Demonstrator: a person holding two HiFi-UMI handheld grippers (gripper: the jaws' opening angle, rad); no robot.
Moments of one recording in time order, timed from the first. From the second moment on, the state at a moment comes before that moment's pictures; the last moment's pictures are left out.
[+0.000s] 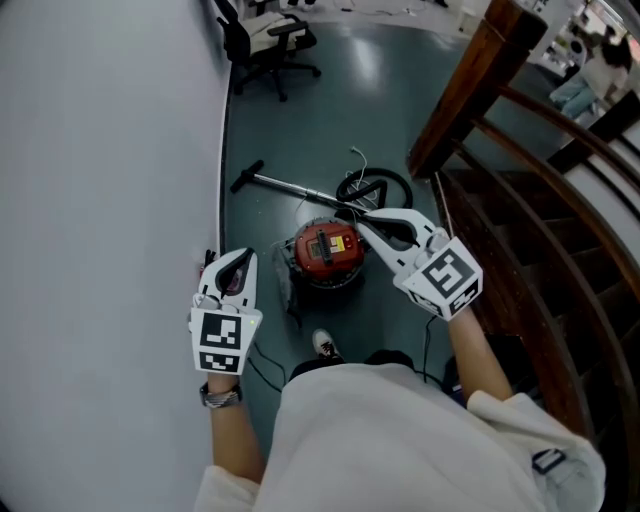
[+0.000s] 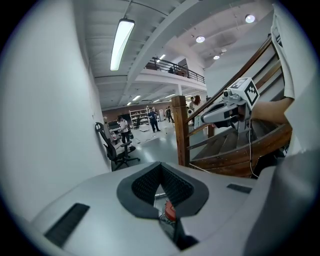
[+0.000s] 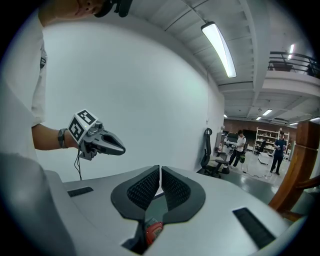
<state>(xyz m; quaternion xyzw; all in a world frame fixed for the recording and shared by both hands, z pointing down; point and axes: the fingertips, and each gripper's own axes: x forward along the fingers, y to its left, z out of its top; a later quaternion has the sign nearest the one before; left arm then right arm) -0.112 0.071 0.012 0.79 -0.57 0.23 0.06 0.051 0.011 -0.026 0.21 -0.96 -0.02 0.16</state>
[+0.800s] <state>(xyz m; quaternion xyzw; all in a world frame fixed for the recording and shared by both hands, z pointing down) -0.150 0.017 0.099 0.78 -0.58 0.22 0.13 0.004 -0.051 0.064 0.17 -0.97 0.06 0.17</state>
